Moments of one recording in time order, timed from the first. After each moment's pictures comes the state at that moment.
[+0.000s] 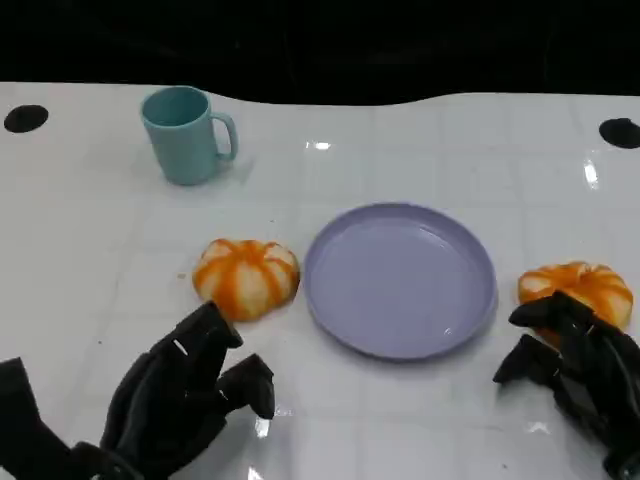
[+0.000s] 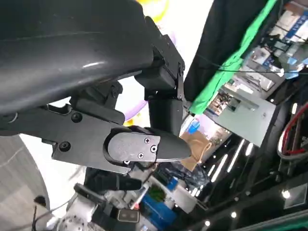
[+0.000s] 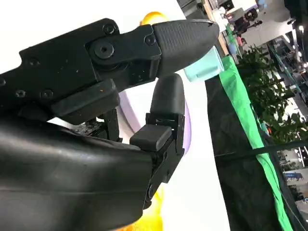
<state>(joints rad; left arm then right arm) 0.00 -0.06 0.14 0.21 -0.57 0.17 -0.65 -0.27 -0.04 -0.26 0.83 0.36 -0.30 0.66</state>
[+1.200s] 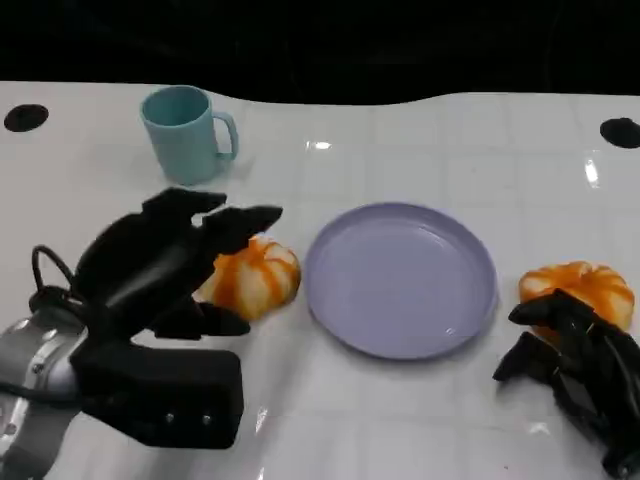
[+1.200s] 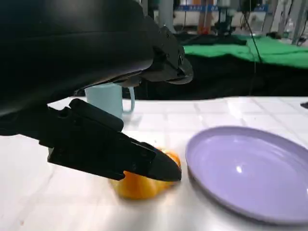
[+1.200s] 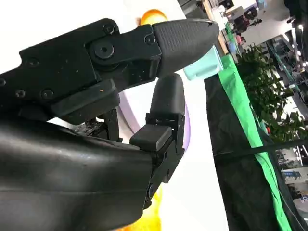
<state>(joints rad) -0.27 0.39 -0.20 0.04 0.75 -0.27 -0.16 -0.28 -0.04 -0.26 0.85 0.36 -0.32 0.65</state>
